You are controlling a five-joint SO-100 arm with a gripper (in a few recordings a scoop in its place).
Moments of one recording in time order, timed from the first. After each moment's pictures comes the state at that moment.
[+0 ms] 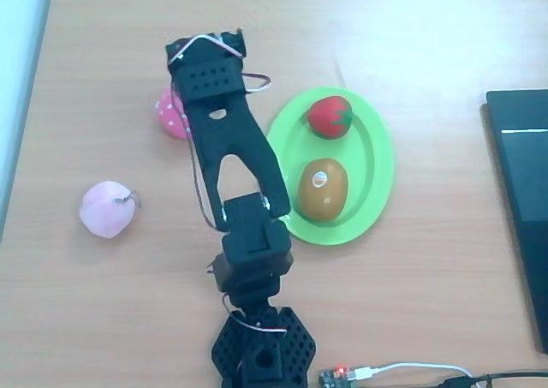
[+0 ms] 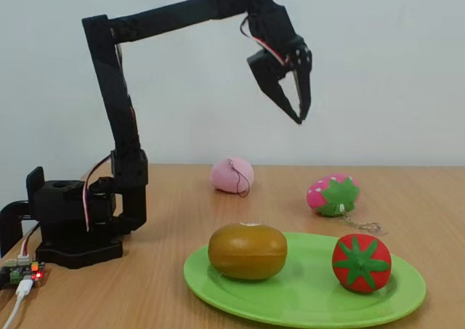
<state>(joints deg) -15.8 104.9 79.7 83.6 9.8</state>
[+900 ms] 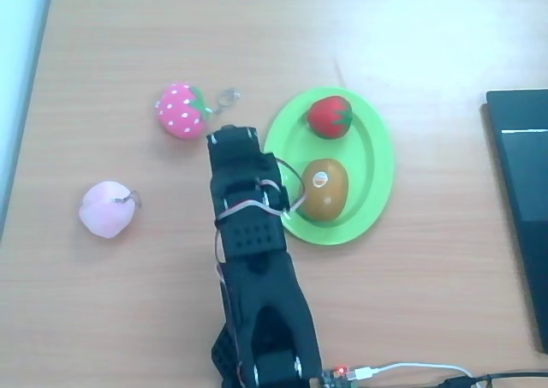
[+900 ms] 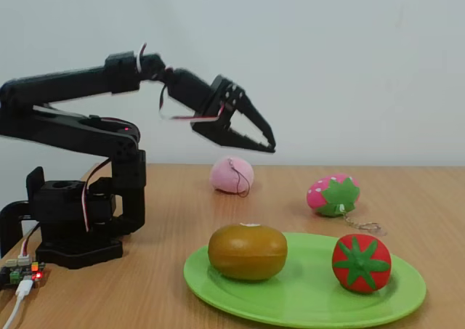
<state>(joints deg) -7.6 170.9 154.2 47.1 0.5</state>
